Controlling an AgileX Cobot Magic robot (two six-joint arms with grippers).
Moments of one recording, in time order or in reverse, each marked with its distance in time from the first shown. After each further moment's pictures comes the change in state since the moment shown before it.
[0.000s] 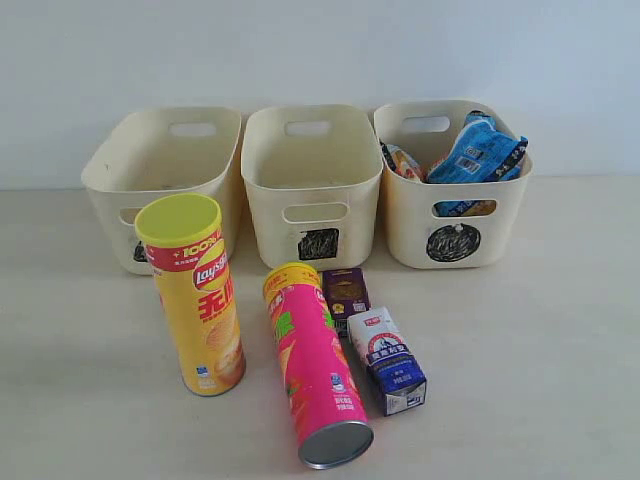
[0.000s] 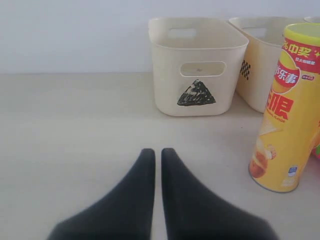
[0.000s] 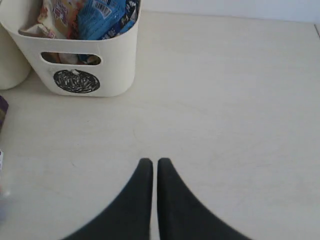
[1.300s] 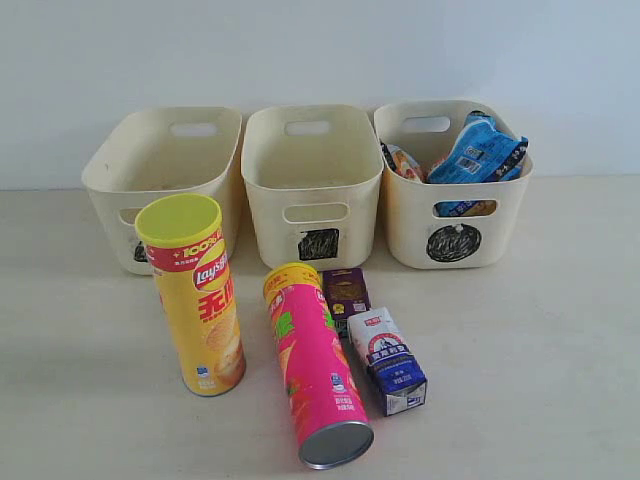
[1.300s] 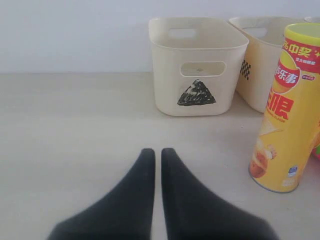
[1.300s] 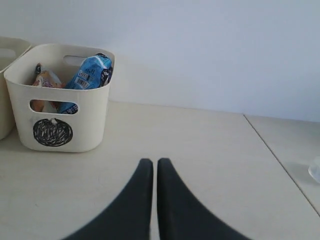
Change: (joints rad) left arm 0.000 0.000 0.000 0.000 0.000 0.000; right arm -0.119 -0.760 0.576 -0.036 -0.327 -0.063
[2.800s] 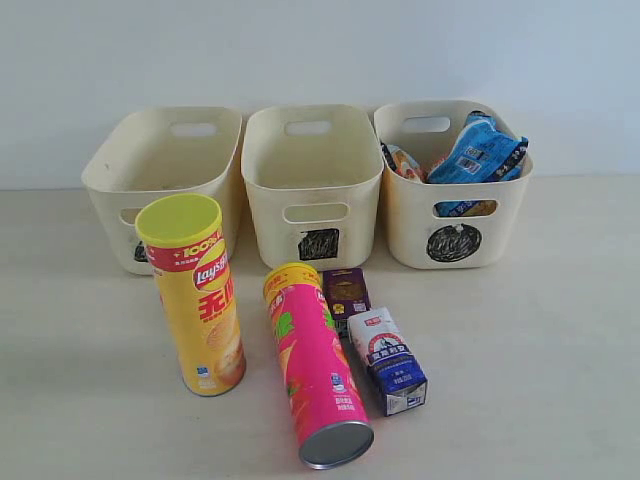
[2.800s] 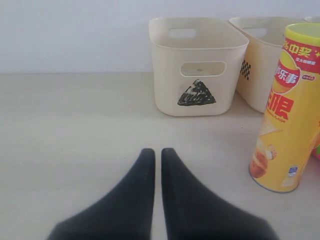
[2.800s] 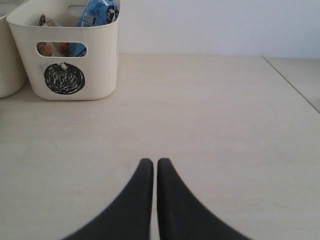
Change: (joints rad) left arm 0.000 0.000 0.000 0.000 0.000 0.000; right arm 0.000 -0.192 0.148 0.108 0.164 -0.016
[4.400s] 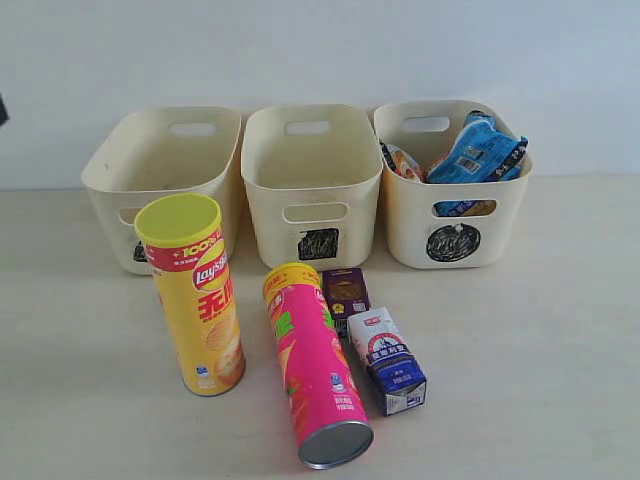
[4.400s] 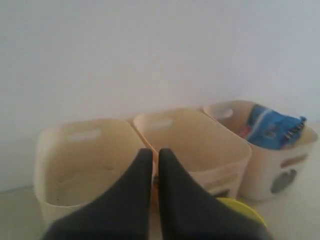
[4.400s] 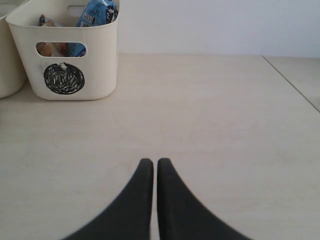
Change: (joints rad) left arm 0.002 0.953 -0.536 0.982 -0.740 -0.895; right arm 0.000 0.000 0.000 0.000 0.000 0.004
